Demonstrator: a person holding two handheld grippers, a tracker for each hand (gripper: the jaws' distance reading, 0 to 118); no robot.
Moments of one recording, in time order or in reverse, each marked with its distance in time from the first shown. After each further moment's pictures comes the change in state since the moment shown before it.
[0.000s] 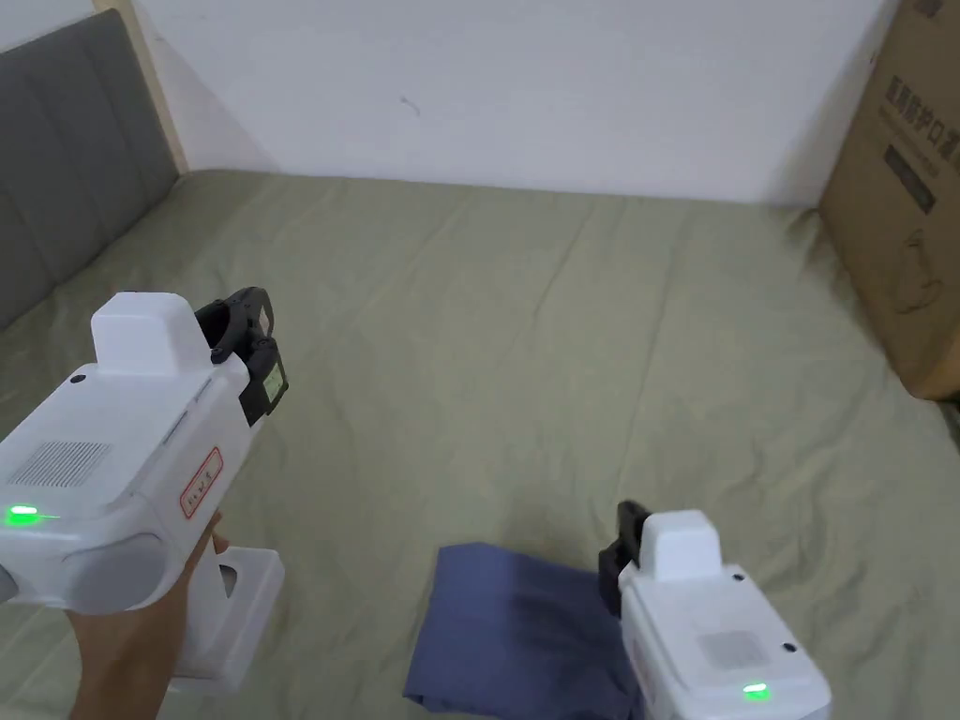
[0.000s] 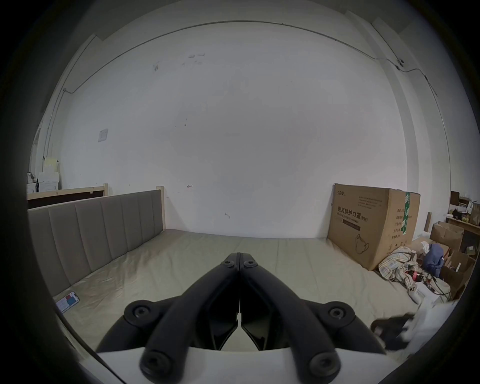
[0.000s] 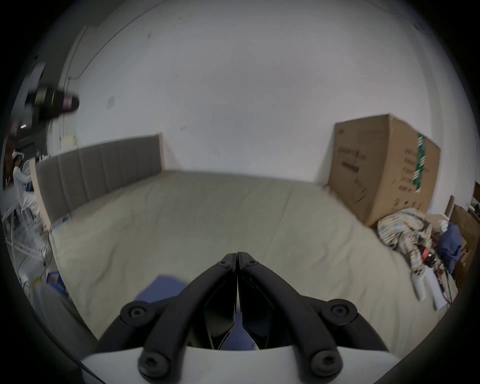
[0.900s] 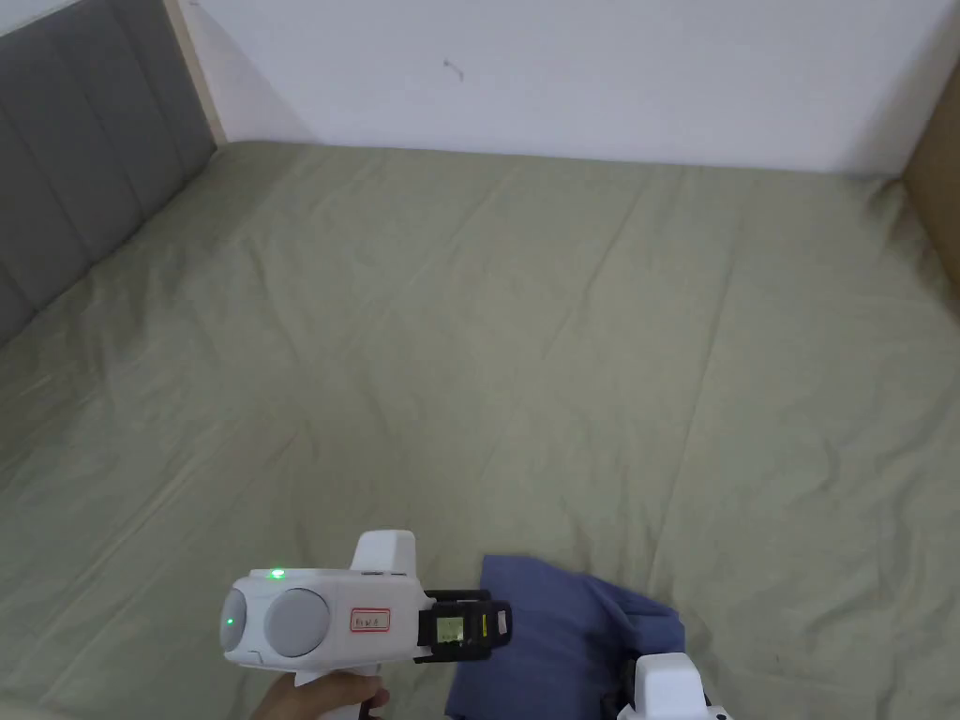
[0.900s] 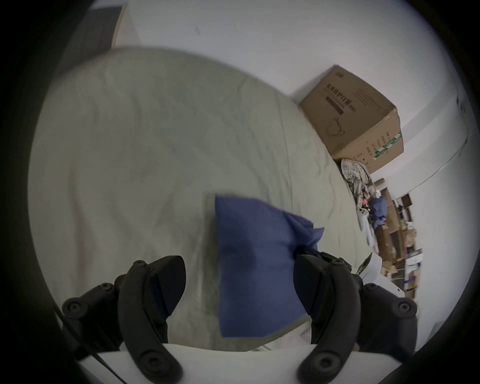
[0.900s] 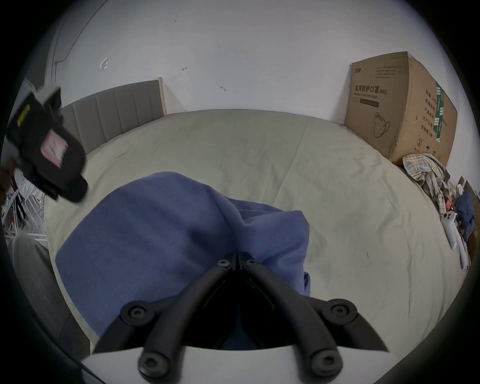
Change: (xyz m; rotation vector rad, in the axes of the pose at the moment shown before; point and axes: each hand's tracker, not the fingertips) left arm 0.030 -0.203 -0.082 -1.031 -0.377 0.384; right arm -0.020 -0.107 -0.050 -0.255 0.018 -0.048
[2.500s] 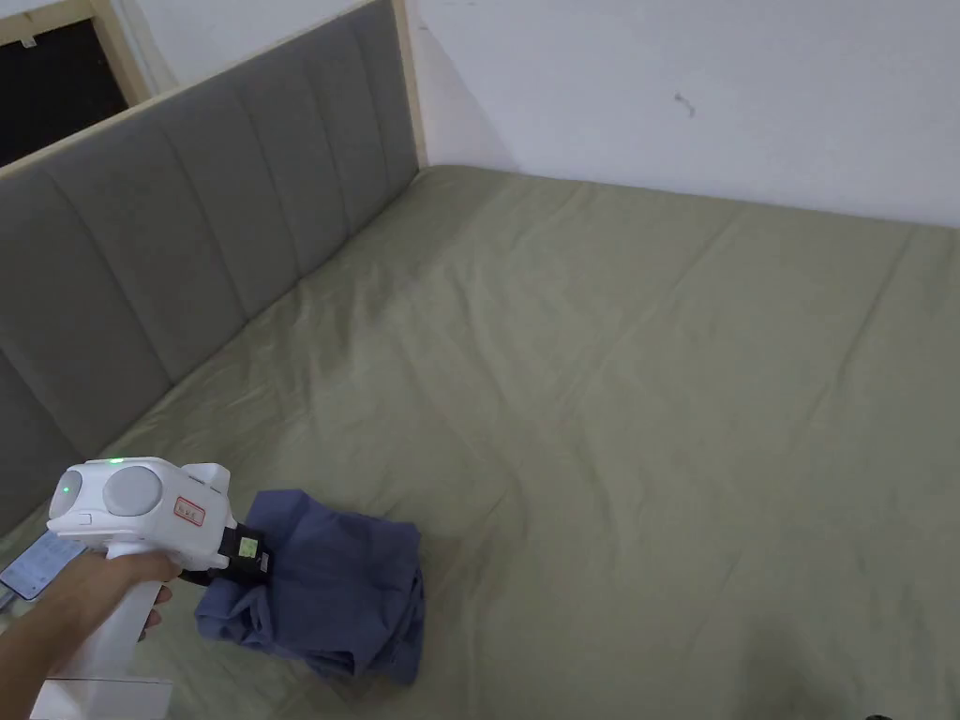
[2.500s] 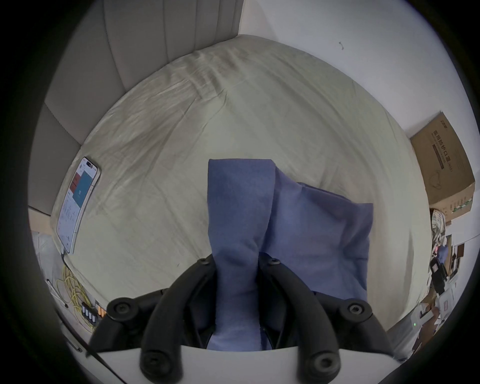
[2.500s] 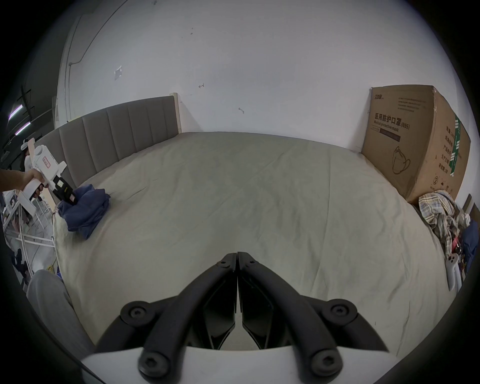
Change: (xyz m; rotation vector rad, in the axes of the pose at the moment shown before) left arm -0.347 0.127 0.190 -0.007 0.518 0.183; right arm -0.043 0.111 -0.010 0.084 0.050 0.038
